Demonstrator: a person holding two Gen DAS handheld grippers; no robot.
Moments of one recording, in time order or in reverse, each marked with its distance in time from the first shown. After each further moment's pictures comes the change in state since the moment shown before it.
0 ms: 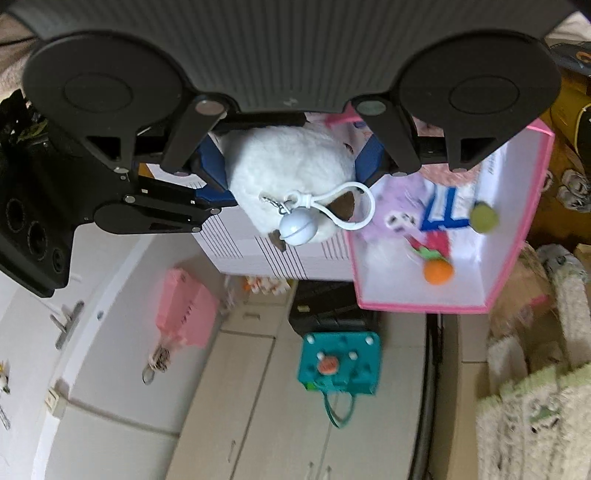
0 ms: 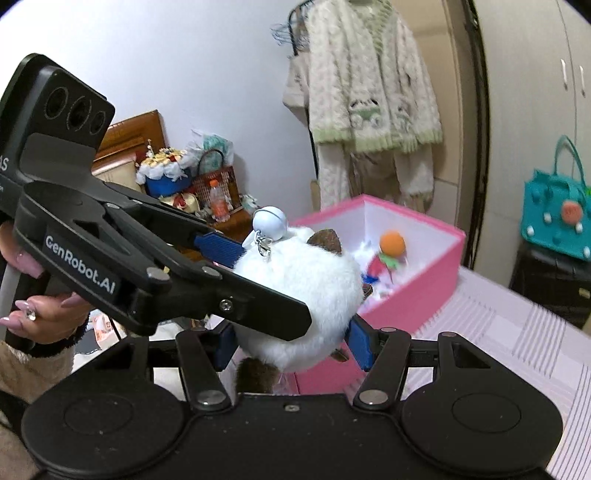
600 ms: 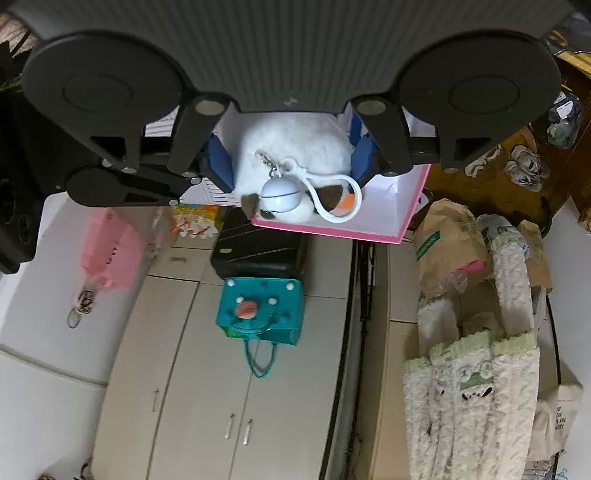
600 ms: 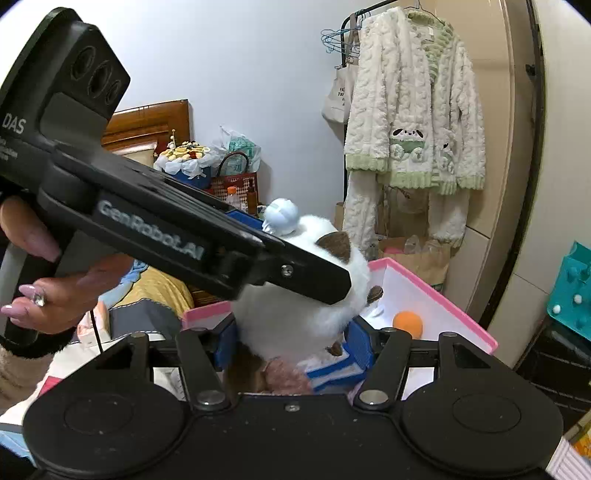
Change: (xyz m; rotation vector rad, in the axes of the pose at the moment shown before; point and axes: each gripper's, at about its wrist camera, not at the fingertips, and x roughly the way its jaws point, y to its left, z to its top) left arm 0.027 0.078 0.059 -0.064 -0.133 0.211; right arm 0.083 -0.019 0.069 -0.181 -0.015 0.058
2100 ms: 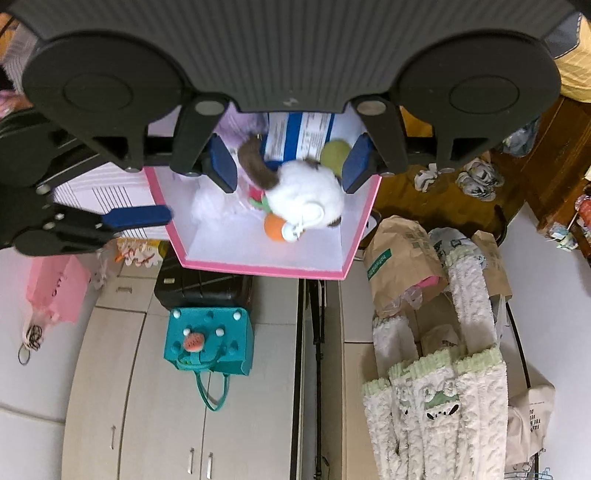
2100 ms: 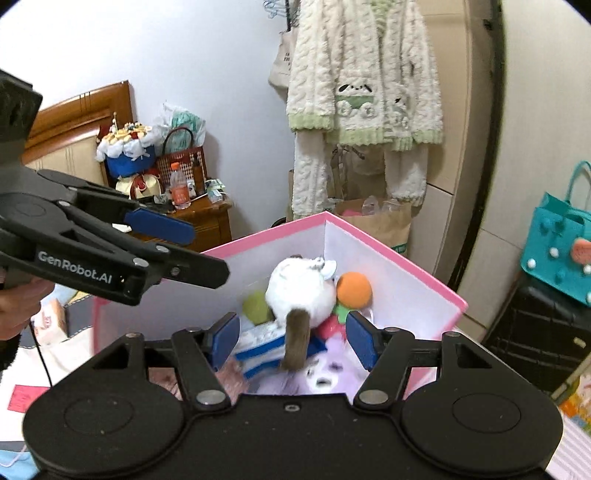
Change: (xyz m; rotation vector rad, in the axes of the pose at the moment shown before) left arm 0.025 0.017 -0.025 0.056 0.071 0.174; right arm 0.024 -0.039 -0.020 0.107 0.091 -0.121
